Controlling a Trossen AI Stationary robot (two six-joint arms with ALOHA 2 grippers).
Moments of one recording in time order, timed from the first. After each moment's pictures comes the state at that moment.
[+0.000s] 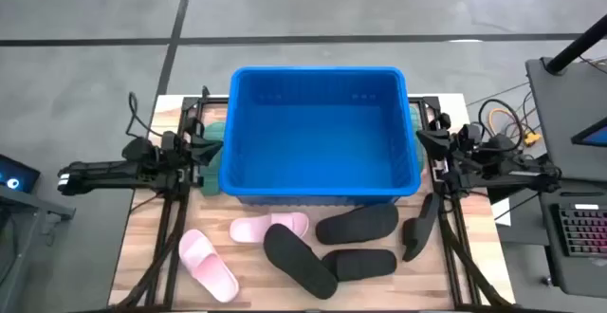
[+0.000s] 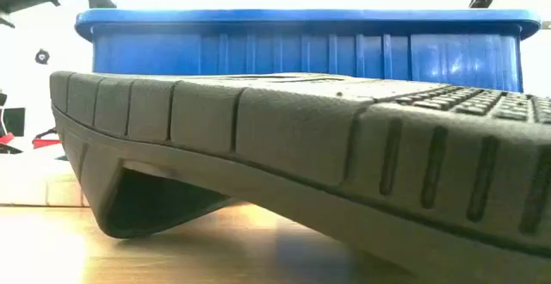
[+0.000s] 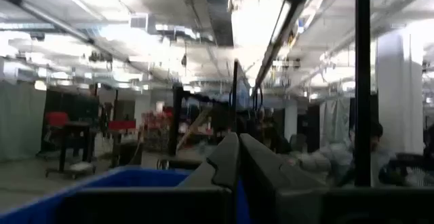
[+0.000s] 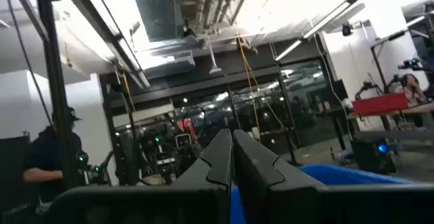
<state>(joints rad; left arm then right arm) 0.07 0.28 0.24 0.45 -0.06 -0.04 0.01 0.11 0.30 0.29 0.20 0.15</state>
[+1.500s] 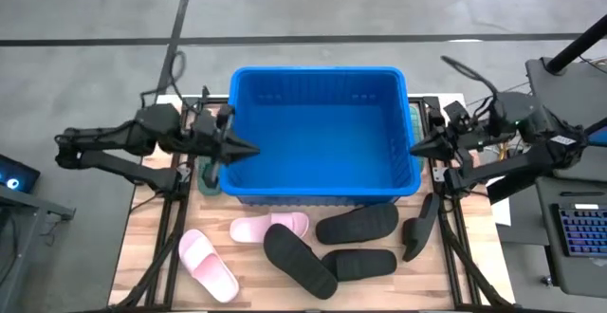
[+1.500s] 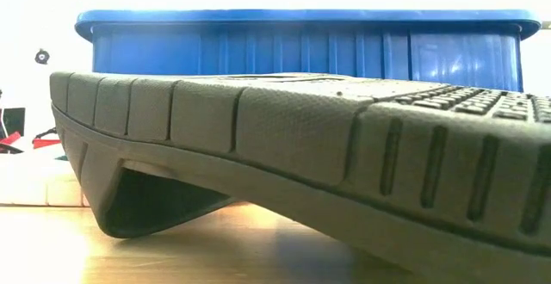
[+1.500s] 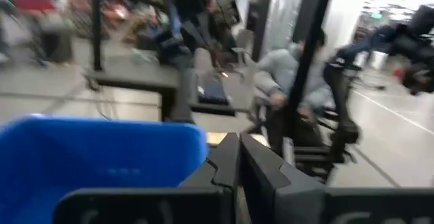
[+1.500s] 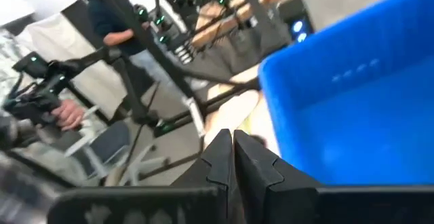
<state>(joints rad) -0.08 0.91 1.16 -0.23 0.05 -0.15 0.11 0.78 1.31 -0.76 -0.11 0.56</state>
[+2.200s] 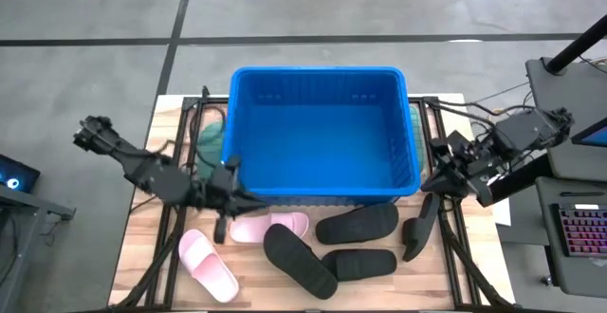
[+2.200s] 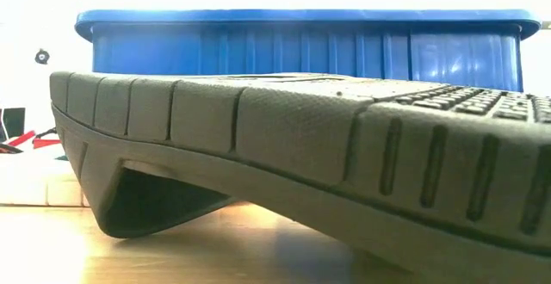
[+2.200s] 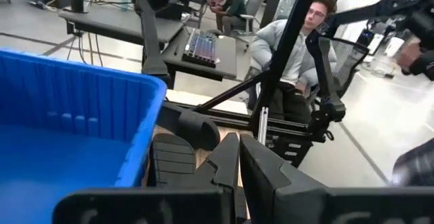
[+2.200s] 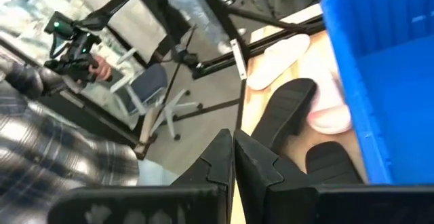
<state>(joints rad) -0.57 1.14 1.25 -0.27 -0.47 -0.36 0.48 0.79 1.30 -0.83 0.00 0.63</state>
